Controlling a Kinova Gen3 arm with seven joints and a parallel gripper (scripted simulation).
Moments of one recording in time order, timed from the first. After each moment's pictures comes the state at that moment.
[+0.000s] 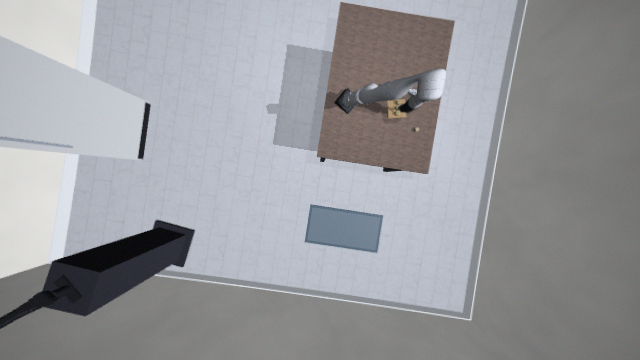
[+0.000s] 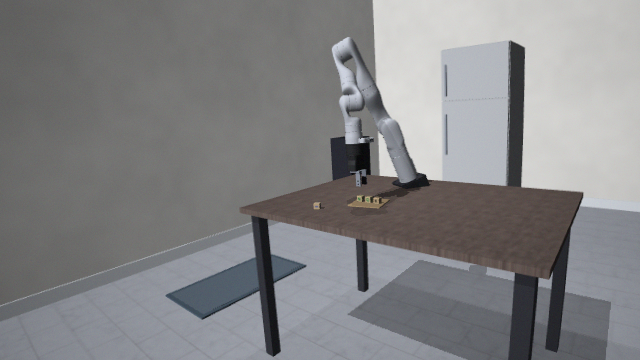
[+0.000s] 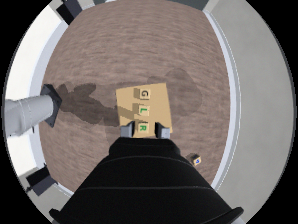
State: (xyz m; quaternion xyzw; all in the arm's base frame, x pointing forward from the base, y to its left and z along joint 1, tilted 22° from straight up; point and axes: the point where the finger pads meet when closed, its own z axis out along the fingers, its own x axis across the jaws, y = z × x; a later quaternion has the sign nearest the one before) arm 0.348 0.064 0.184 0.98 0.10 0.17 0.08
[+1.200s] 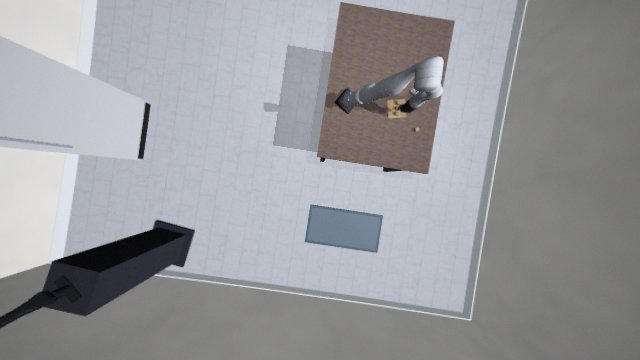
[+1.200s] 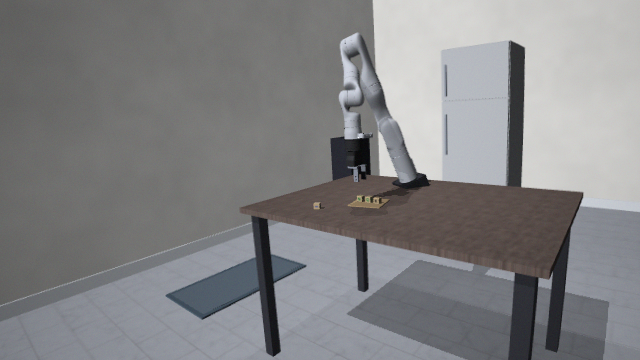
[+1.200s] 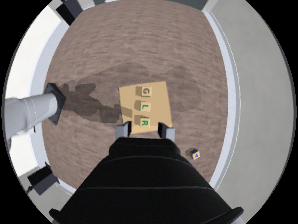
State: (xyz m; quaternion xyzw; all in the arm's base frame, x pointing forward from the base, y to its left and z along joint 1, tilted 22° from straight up) arm 0.339 0.058 0.202 0.98 0.10 0.17 0.08
